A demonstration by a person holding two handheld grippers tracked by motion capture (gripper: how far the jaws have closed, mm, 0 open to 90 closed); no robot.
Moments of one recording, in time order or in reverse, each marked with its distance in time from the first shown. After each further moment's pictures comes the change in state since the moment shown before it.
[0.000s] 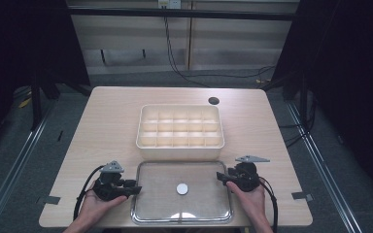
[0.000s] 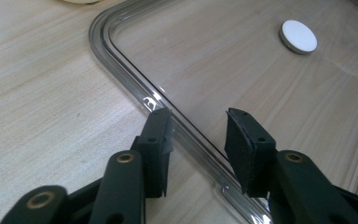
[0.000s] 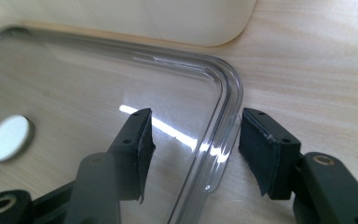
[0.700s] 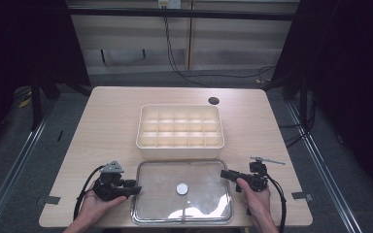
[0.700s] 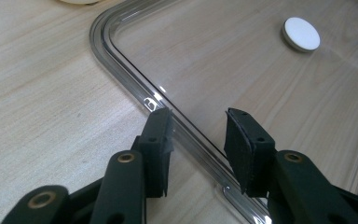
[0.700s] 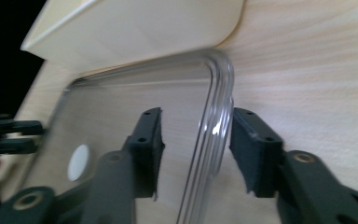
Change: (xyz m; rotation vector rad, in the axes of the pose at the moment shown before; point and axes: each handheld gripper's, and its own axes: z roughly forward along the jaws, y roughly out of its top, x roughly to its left) left arm 0.000 0.000 0.000 -0.004 -0.002 0.006; right arm -0.025 -0.008 -0.011 -0.036 0.214 0.319
